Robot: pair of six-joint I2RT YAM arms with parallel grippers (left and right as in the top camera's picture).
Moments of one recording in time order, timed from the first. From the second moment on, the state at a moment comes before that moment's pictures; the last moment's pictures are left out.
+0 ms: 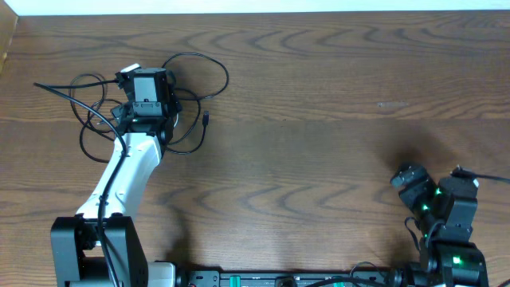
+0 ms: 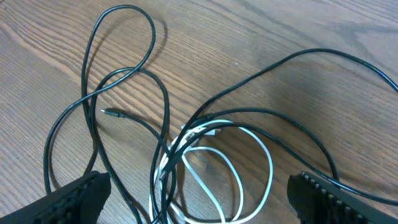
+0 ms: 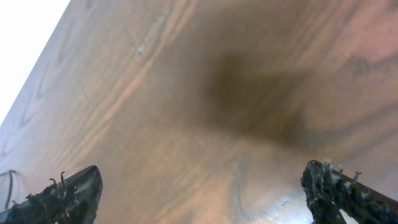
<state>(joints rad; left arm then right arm) -0.01 1.56 0.99 -0.29 -0.44 -0.38 -0.11 0.52 0.40 -0.63 0.05 0.81</state>
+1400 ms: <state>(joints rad) -0.01 1.56 0.99 -0.29 -0.44 -0.38 -0.11 0.01 0.18 -0.72 0.05 0.81</state>
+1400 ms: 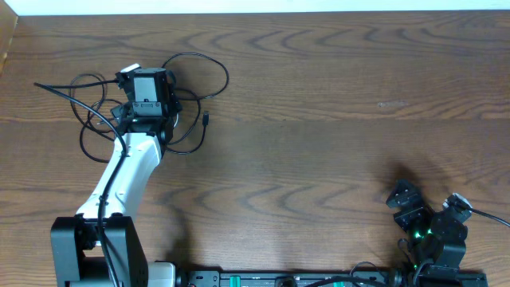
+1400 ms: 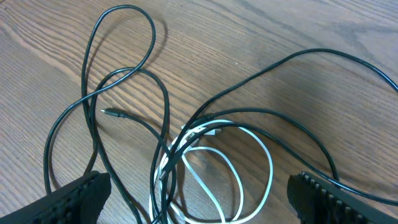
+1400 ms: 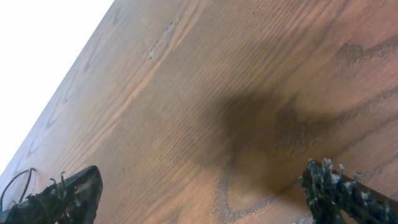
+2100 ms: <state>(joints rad) -0.01 1.56 0.99 -0.29 -0.44 -0.38 -0.11 0.01 0.16 -0.62 0.05 0.81</state>
